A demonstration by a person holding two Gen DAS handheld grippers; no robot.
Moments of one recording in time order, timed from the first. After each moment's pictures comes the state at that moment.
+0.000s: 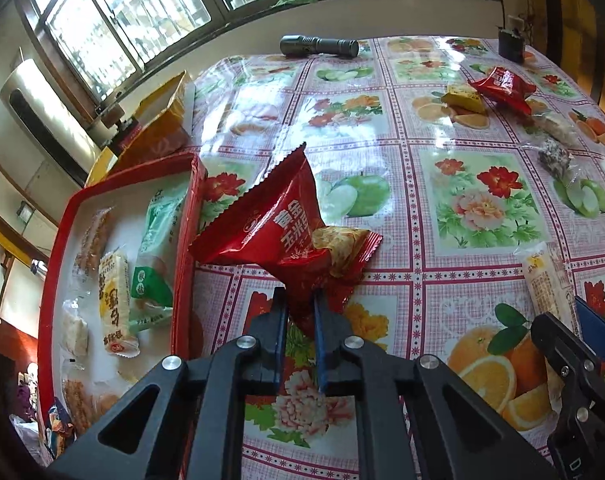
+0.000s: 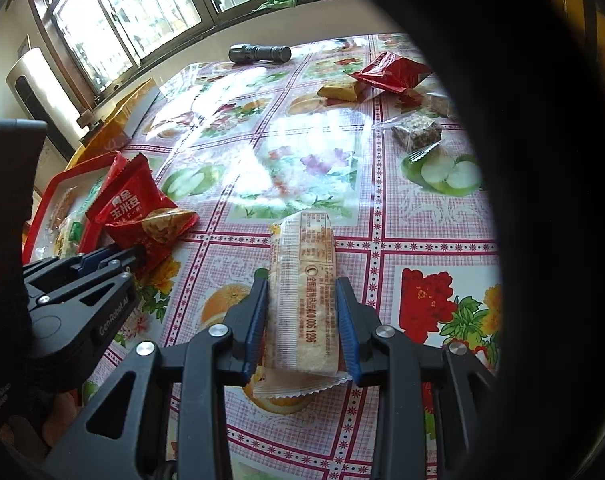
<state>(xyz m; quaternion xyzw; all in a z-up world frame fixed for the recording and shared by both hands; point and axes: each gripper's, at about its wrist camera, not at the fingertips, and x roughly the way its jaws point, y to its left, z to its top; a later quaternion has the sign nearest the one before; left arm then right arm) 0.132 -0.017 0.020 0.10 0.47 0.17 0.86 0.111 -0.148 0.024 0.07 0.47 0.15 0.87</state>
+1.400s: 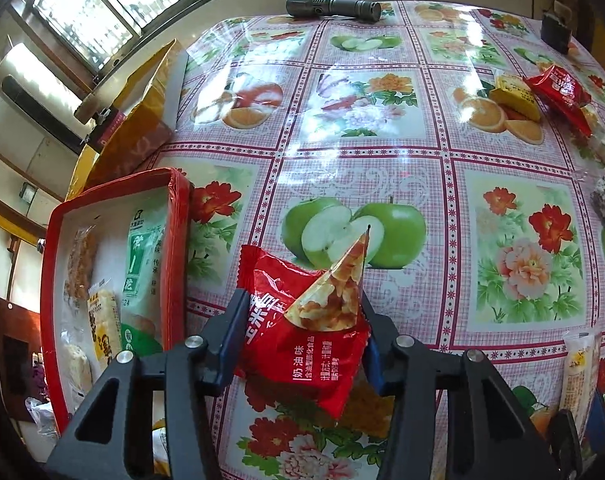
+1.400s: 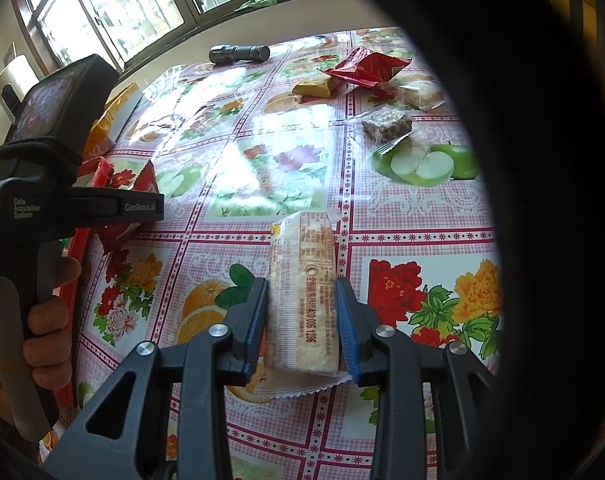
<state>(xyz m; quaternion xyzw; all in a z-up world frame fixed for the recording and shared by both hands) 0.191 0.006 0.014 0.07 0.55 0.20 0.81 0.108 -0.157 0.025 0.07 0.48 0.13 0.87</state>
